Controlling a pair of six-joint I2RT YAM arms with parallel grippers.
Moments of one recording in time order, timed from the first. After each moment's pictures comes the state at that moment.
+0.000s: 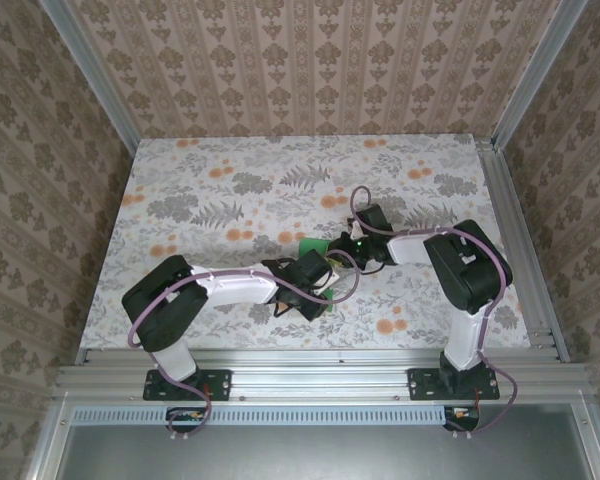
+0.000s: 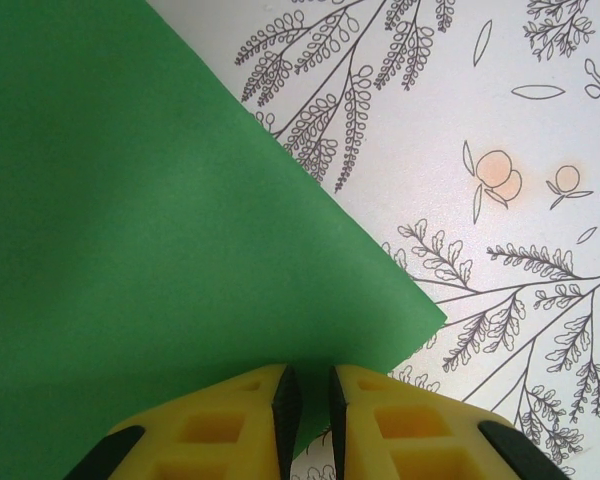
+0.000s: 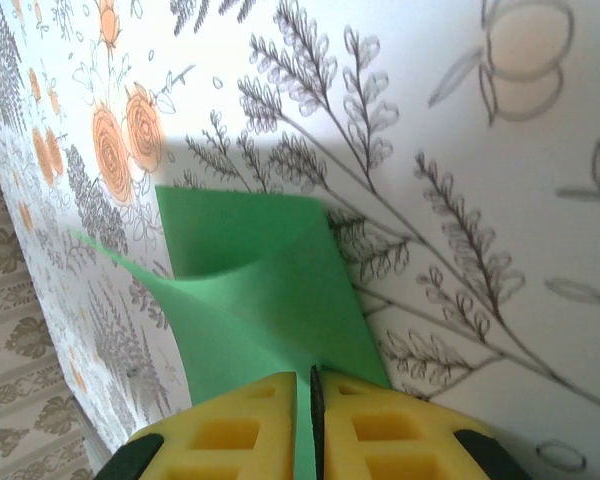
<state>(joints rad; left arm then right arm) -1.03 1.71 0.90 -0.37 0.11 -0.17 0.41 1.90 0.92 0.07 -0.52 0.88</state>
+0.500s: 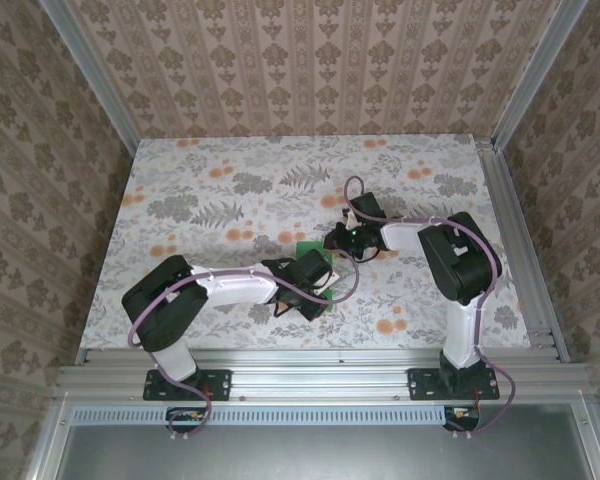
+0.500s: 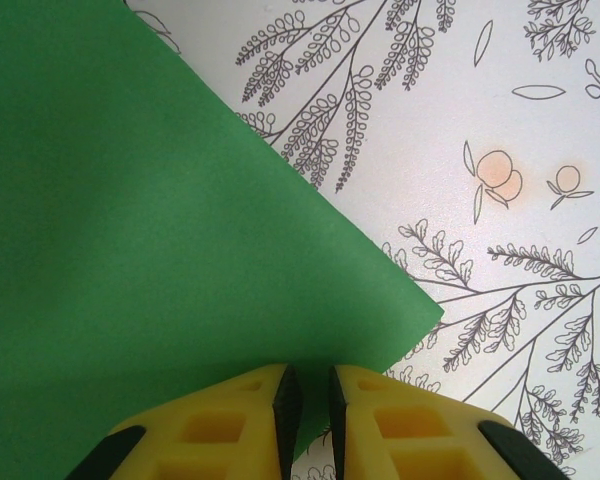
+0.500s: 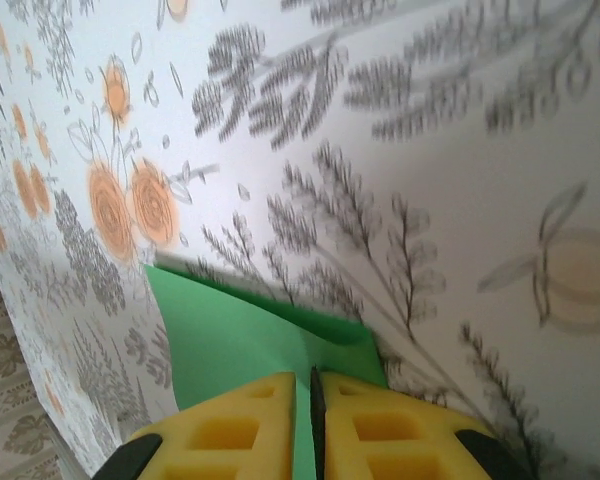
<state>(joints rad) -1.03 1.71 0.90 -0.37 0.11 -0.17 0.39 1.99 1.10 -0.07 -0.50 0.81</state>
